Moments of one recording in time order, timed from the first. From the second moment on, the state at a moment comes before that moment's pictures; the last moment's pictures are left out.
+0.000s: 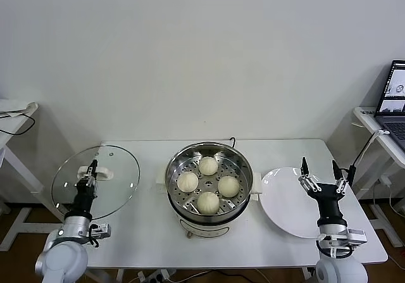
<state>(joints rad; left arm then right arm) 1.36 -1.26 -0.67 -1.89 1.33 0.07 -0.05 -1.44 1.26 0.68 1.93 0.39 0.26 0.09</state>
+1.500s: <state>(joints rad) 1.01 -1.28 0.16 -2.00 1.50 0.74 0.31 -1.39 1.32 0.70 1.81 0.32 0.31 0.08</state>
